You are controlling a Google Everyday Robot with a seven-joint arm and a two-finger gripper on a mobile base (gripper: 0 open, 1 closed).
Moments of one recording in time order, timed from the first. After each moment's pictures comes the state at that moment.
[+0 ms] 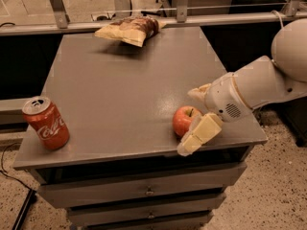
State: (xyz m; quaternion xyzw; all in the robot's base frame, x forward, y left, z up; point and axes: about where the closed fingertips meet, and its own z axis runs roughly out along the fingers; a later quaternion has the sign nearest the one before) arm 0.458 -0.092 0.855 -0.54 0.76 0.23 0.28
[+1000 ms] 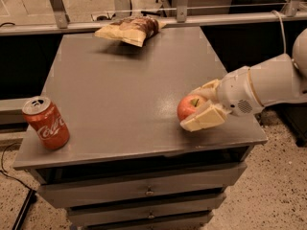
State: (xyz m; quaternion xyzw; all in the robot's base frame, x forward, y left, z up) arm 0.476 -0.110 0.871 -0.53 0.74 0.22 0.35
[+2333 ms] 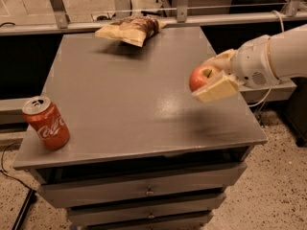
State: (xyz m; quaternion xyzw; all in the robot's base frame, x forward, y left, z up) arm 0.523 -0.143 0.928 -0.53 0.73 0.14 0.42
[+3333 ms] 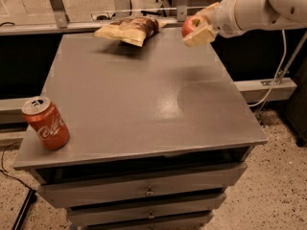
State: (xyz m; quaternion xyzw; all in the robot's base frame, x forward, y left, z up) arm 0.711 -0.157 0.968 -0.49 0.71 0.03 0.51
